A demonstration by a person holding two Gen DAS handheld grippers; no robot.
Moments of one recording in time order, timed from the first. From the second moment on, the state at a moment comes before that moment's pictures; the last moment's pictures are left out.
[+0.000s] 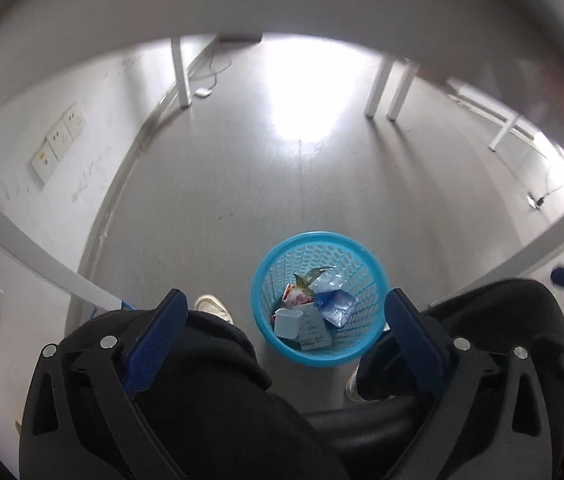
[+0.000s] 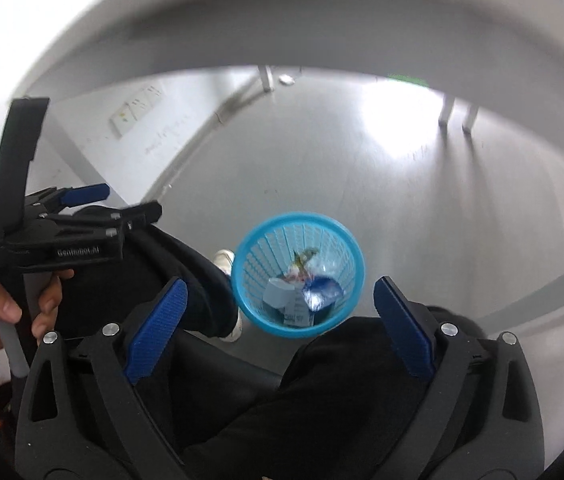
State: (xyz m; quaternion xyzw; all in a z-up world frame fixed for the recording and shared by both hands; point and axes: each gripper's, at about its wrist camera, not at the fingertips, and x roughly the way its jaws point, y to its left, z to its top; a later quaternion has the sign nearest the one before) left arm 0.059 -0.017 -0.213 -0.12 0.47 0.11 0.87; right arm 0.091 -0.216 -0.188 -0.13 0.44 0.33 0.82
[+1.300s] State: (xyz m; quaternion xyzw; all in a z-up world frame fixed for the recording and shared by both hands) left arm 0.122 0.006 -0.014 -0.15 0.26 0.02 0.95; right arm 0.223 -0.234 0.011 -0.02 0.23 0.24 0.94
